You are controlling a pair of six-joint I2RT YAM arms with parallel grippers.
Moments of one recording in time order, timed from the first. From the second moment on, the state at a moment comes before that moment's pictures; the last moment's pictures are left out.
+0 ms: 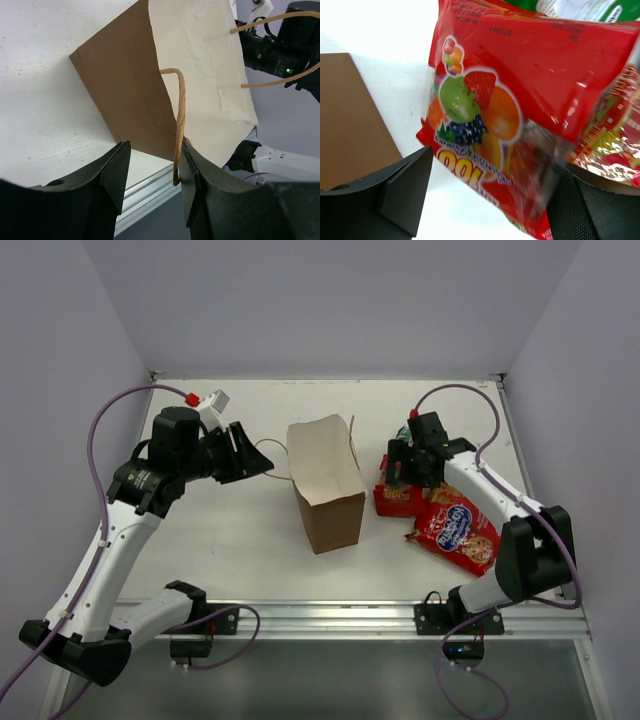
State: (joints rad) left arm -0.35 1.03 1.26 -0.82 0.37 -0.62; right arm 0.31 1.51 1.08 -0.64 0.04 0.39
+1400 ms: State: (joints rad) left arm -0.35 0.80 1.35 -0.93 0.28 -0.63; right arm 0.32 1.02 1.34 -0.92 -0.07 0.35
